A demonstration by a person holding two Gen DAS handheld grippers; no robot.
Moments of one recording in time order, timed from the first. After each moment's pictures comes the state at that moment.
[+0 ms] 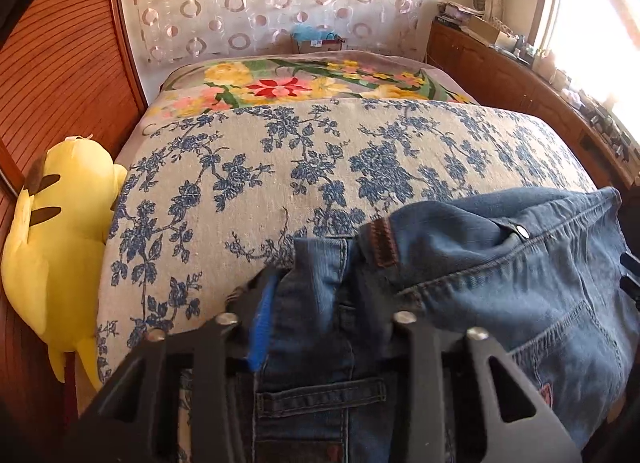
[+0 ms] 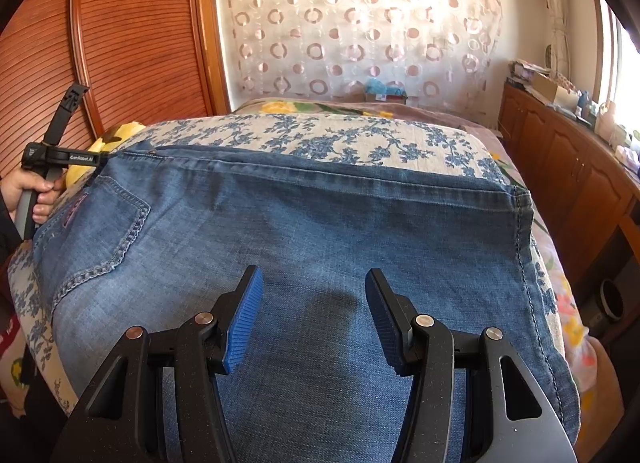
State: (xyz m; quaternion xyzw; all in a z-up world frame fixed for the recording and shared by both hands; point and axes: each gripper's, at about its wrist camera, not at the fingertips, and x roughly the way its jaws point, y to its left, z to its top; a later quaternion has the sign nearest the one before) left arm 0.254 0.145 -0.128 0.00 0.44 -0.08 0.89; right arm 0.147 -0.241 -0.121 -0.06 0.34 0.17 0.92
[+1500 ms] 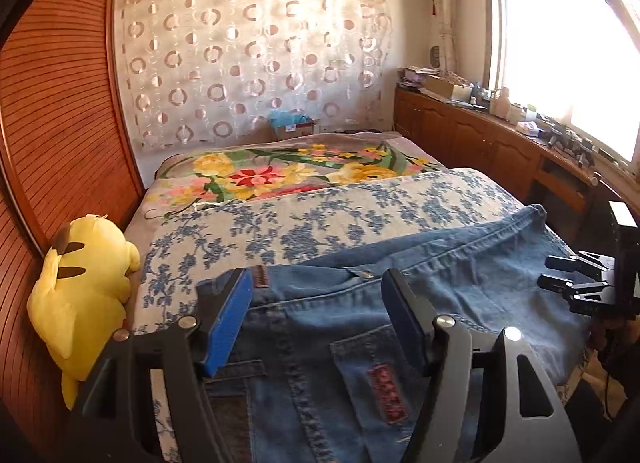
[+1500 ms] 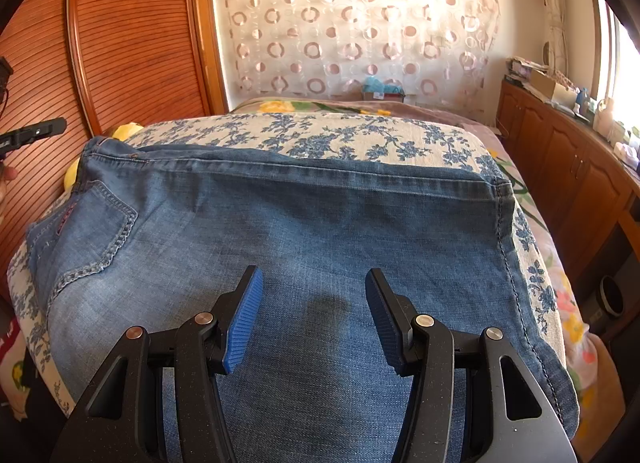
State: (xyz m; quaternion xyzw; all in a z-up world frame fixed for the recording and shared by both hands) left arm 0.149 0.100 -0.043 0.03 0.29 -0.11 0.95; right arm 0.149 -0.241 -0.123 -0.05 0.34 0.17 0.92
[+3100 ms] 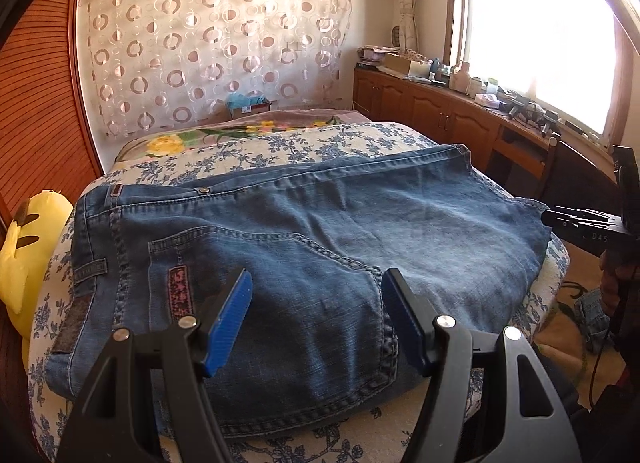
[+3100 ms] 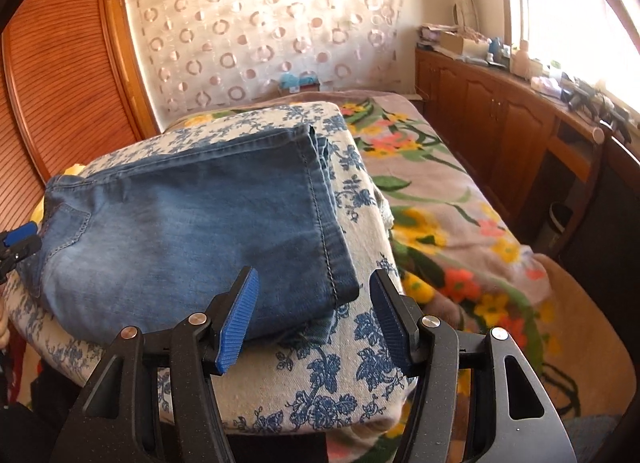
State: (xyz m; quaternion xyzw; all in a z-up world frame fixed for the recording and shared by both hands) left arm 0.077 -0.015 -0.087 0.03 0.32 -0.16 0.93; right arm 0.073 -0.363 -0.104 0.02 0.36 0.04 0.93
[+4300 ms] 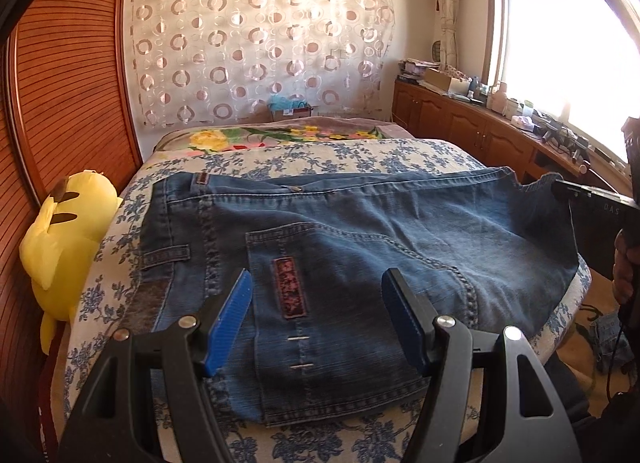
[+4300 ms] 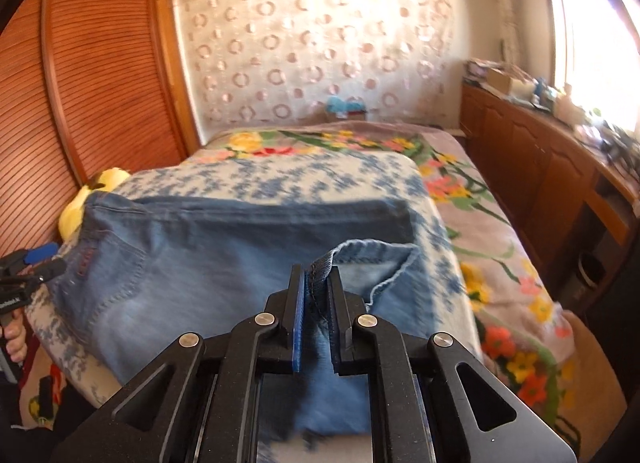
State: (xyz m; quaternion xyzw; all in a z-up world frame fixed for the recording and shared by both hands) left arm 0.073 0.051 -0.080 0.00 0.31 -0.09 0.95; right arm 0.109 -0.281 -0.055 -0.01 0.31 0.13 0.94
